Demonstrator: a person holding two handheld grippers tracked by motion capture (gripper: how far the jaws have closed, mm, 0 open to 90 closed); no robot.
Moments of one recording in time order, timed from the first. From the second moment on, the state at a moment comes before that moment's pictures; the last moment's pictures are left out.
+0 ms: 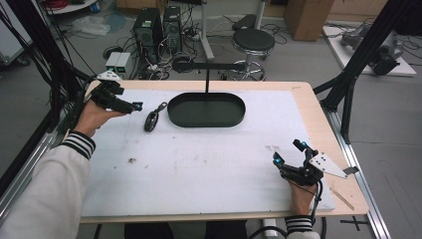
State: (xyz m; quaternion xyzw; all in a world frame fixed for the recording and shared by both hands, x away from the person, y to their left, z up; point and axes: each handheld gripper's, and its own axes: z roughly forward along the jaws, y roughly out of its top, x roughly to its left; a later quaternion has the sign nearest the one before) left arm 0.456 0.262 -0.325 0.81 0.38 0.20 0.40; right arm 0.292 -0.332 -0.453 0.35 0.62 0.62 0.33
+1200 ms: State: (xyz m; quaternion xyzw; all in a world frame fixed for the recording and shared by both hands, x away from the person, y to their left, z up) left arm 0.542 0.203 -0.361 0.85 0.42 0.16 0.27; right arm 0.292 -0.333 -0.453 0.36 0.62 0.62 0.32
